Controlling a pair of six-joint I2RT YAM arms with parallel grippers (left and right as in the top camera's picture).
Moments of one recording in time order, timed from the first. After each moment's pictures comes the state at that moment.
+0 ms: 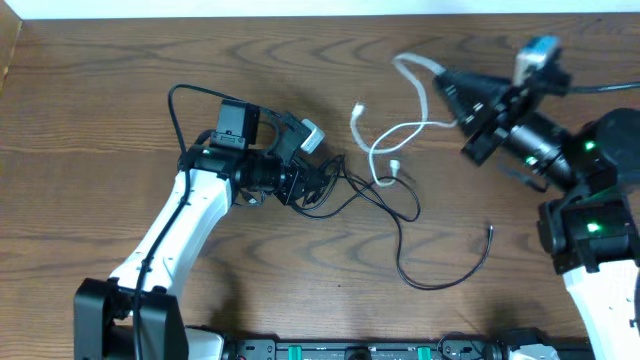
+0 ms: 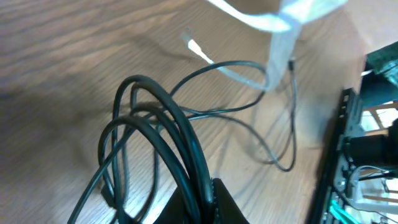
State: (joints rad) left arm -0.22 1.53 1.03 -0.65 0.82 0.31; right arm 0.15 1.06 1.04 0.13 -0.82 0.36
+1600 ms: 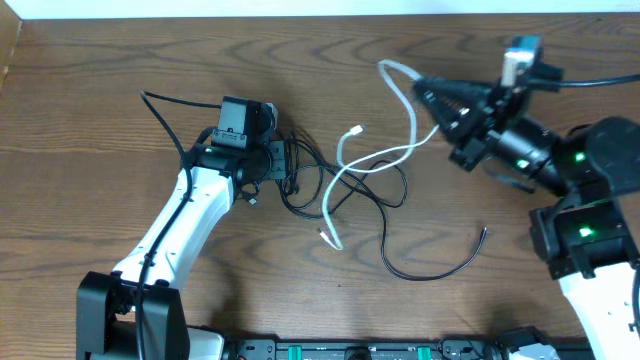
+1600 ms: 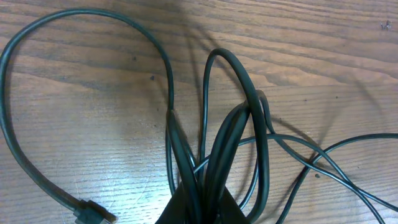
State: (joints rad) left arm -0.22 1.54 1.03 -0.56 0.17 -0.26; right arm 0.17 1.06 1.05 0.20 -0.77 0.54
